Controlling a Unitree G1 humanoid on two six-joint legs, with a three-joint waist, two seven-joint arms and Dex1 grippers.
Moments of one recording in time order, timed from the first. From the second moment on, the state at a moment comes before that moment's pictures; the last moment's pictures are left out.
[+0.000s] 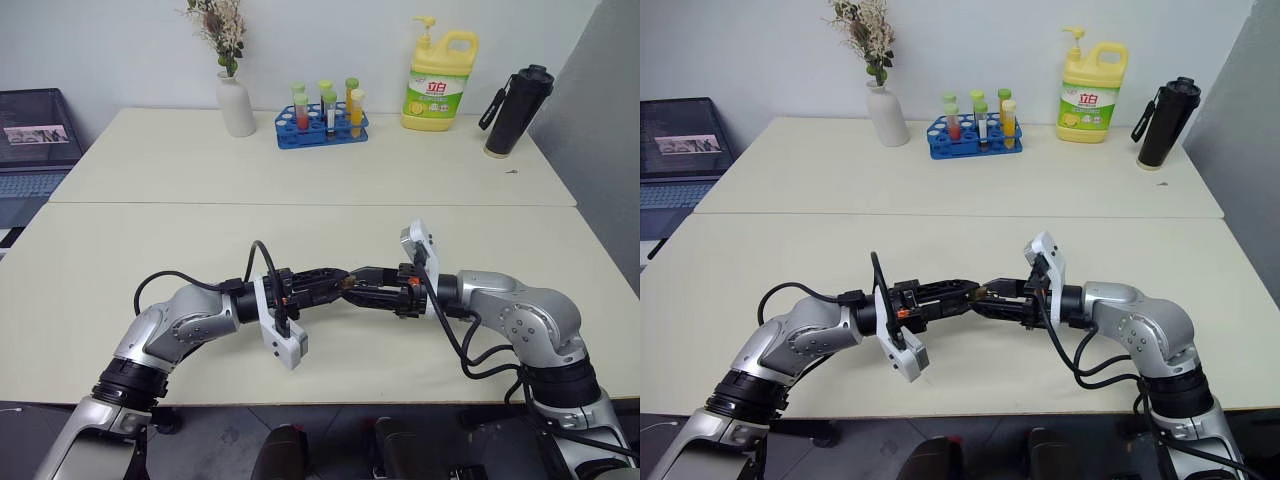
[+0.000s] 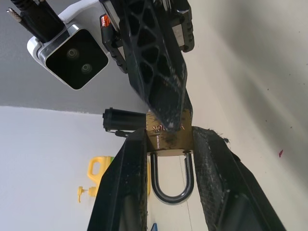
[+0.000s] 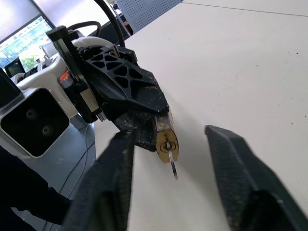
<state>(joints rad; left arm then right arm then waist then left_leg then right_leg) -0.40 0.68 -0.21 0.08 0.51 -0.99 -0.43 -0.48 -0.42 0.10 -0.30 0.75 0.99 0.76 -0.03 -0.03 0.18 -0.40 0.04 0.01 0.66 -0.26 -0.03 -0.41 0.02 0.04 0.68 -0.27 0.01</state>
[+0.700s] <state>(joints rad) -0.38 0.73 -0.28 0.08 0.33 -0.99 -0.50 -0.48 -0.43 0.11 -0.31 0.77 1.01 0.80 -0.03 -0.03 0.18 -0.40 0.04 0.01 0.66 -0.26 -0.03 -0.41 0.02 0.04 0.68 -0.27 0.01</state>
